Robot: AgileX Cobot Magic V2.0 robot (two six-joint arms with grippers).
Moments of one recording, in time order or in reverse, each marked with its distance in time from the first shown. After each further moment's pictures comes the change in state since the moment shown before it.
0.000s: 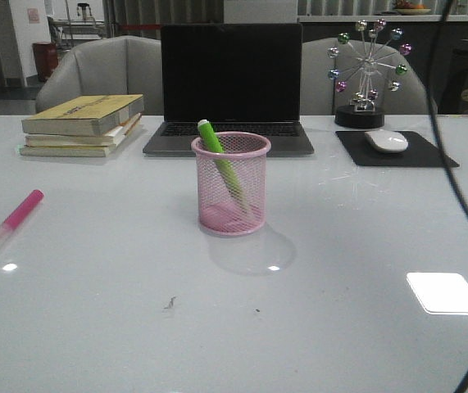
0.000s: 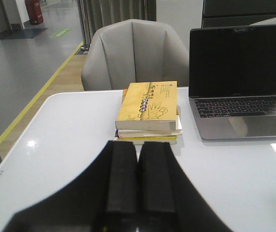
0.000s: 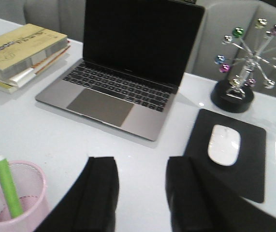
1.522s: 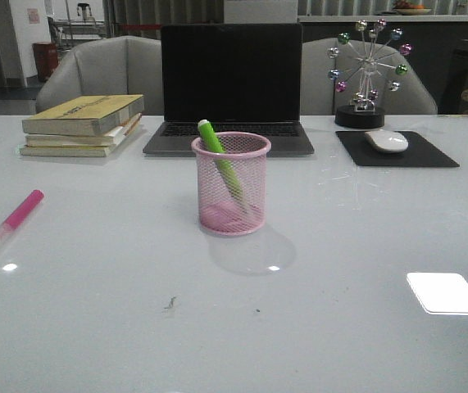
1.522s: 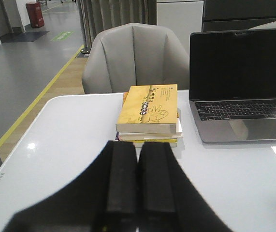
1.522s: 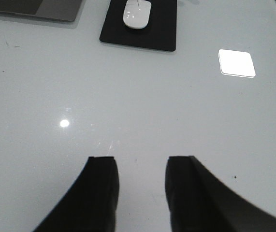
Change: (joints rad) left arm 0.000 0.000 0.000 0.000 -0.009 0.000; right arm -0.292 -0.522 0.432 0.016 0.309 0.000
